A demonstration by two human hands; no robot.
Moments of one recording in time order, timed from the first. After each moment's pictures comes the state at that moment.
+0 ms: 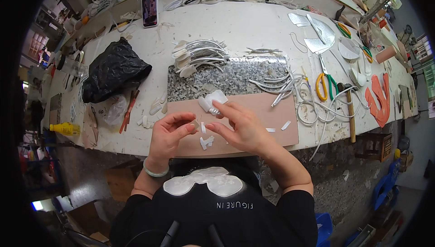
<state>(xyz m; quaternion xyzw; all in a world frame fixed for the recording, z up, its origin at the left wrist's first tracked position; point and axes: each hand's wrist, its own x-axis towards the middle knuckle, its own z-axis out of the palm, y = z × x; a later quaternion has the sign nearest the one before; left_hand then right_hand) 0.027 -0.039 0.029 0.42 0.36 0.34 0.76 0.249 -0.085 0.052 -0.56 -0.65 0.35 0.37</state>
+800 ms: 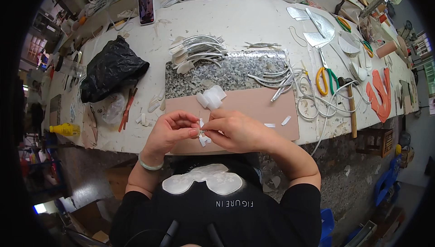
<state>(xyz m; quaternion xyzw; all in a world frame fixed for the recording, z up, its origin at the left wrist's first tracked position) 0.026 -0.026 0.033 0.43 0.36 0.21 0.80 0.255 -0.078 0.051 -0.40 -0.76 0.39 0.32</state>
